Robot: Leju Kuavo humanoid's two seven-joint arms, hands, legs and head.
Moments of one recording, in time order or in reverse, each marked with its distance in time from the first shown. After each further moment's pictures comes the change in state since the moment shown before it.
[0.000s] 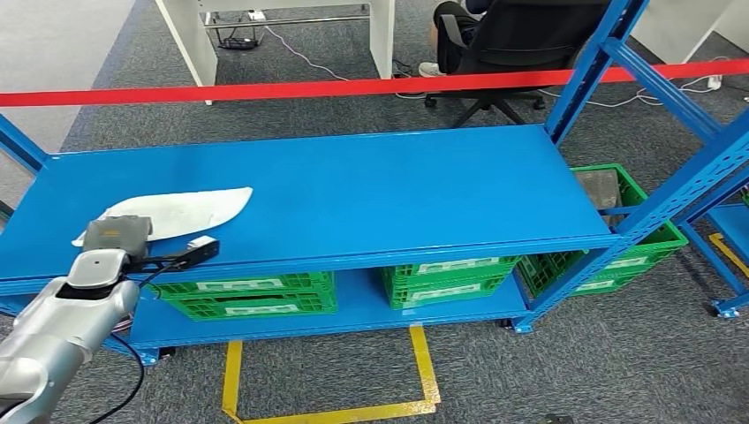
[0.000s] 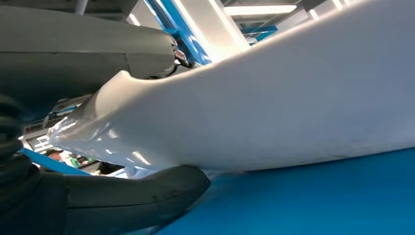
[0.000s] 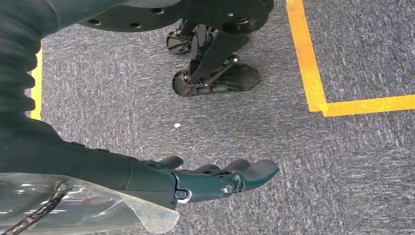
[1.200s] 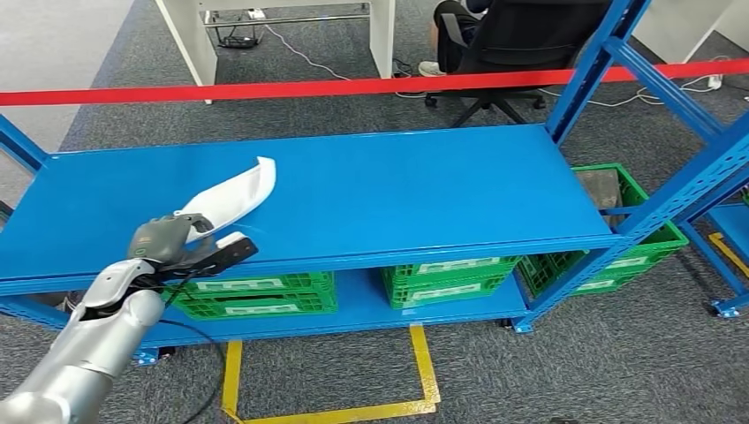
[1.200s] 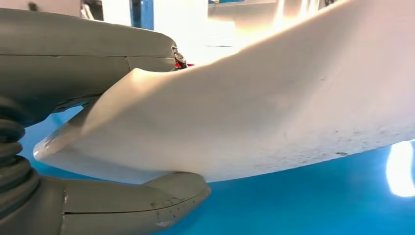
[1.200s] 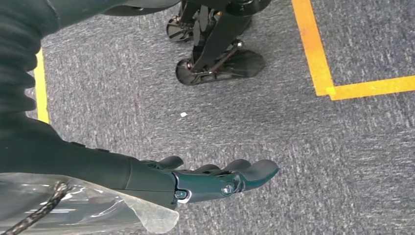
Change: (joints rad) left arm 0.182 -0.088 0.057 -0.326 0.422 0.040 -0.311; right arm 0.004 0.001 -0.072 0.000 0.048 -0.059 -0.005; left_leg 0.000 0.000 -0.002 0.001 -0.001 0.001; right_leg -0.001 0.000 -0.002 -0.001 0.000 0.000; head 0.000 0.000
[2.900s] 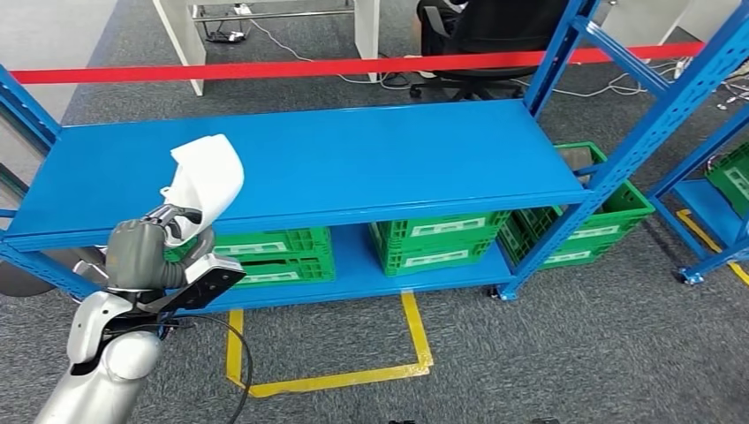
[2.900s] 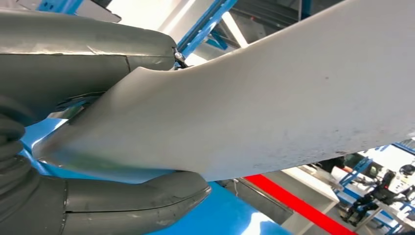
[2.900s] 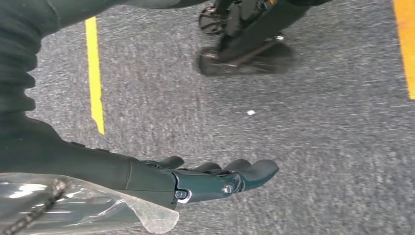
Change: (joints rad) left arm 0.307 -0.062 -0.045 -0.619 0.165 0.165 -0.095; right arm -0.009 0.008 -0.015 0.006 0.123 -0.029 0.049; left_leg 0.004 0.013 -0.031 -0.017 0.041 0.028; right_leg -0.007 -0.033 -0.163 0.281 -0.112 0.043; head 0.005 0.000
